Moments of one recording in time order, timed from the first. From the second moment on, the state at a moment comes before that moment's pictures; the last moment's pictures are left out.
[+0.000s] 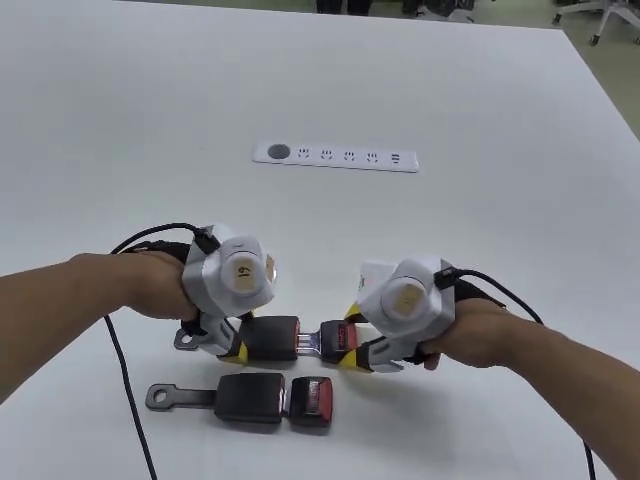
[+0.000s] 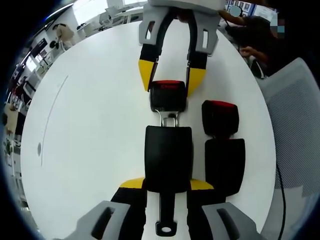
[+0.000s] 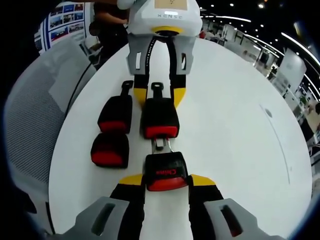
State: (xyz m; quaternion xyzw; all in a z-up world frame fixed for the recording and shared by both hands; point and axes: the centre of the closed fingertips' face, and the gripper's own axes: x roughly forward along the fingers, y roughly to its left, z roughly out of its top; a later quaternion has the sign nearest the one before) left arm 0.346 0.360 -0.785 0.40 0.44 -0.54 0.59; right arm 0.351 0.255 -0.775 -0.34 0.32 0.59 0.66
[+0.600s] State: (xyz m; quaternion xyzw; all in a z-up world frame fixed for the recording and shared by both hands) left arm 0.344 0.359 -0.783 0.41 0.46 -0.54 0.58; right arm 0.349 0.225 -0.776 -0.35 0.33 0.58 0.66
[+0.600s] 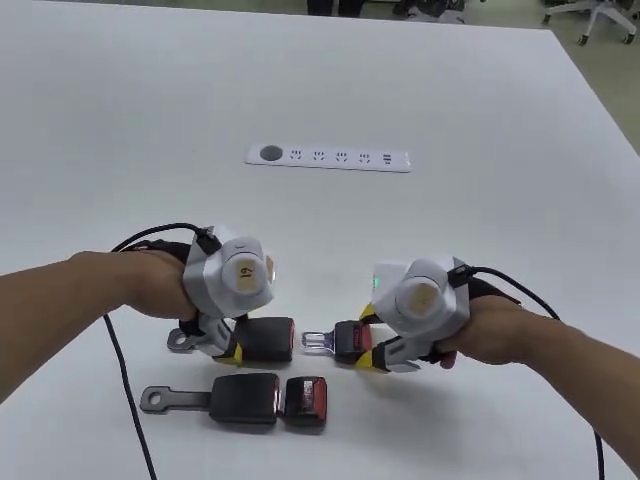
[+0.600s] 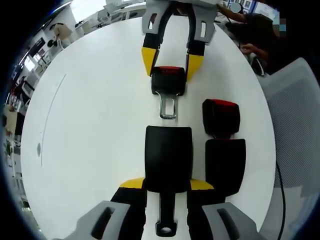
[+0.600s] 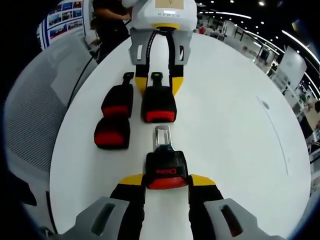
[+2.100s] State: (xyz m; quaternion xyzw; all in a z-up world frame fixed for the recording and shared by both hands) left arm 0.344 0.367 -0.776 0.40 0.44 -0.53 0.61; right arm 0.345 0.197 -0.767 -0.37 0.33 0.57 0.65
